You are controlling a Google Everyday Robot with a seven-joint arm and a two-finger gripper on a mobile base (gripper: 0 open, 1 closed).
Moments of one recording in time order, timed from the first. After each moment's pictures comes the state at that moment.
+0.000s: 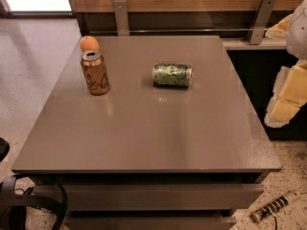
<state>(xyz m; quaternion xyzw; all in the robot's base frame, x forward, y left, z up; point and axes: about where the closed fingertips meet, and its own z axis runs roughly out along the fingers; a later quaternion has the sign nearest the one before) 0.438 -0.213 0.990 -0.60 0.78 -0.05 0.18</state>
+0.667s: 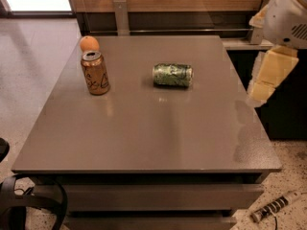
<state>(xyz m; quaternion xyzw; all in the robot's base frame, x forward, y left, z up) 0.482 -0.199 0.992 -0.61 0.77 -0.07 0.18</state>
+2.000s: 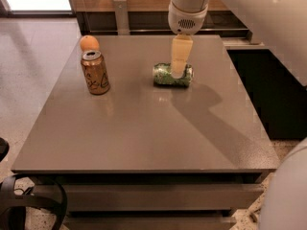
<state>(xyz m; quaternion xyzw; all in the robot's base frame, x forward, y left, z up) 0.651 -0.084 0.924 -0.66 0.74 -0.09 0.14</state>
